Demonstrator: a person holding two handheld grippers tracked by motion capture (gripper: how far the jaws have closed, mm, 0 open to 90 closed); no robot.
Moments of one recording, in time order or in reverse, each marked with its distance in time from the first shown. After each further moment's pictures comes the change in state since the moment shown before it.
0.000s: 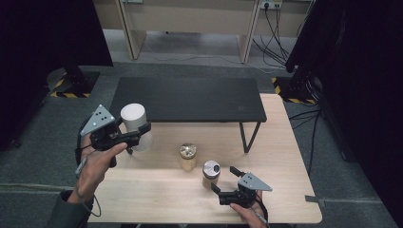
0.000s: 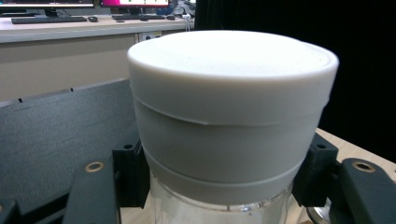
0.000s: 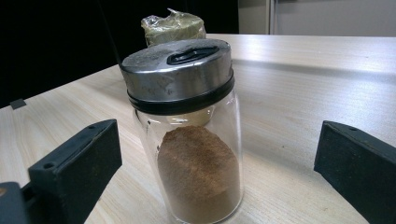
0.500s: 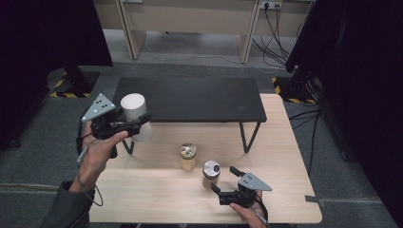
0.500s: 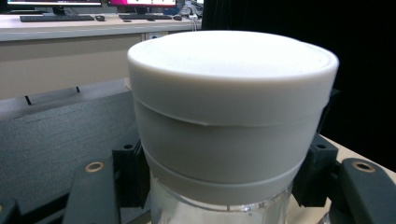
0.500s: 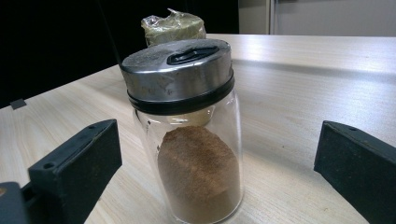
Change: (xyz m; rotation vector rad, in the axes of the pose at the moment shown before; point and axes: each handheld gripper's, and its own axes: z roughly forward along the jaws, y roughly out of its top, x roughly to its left) left arm 0.011 0.017 0.012 0.008 0.025 -0.024; right arm 0.000 0.000 0.000 0.000 0.000 0.001
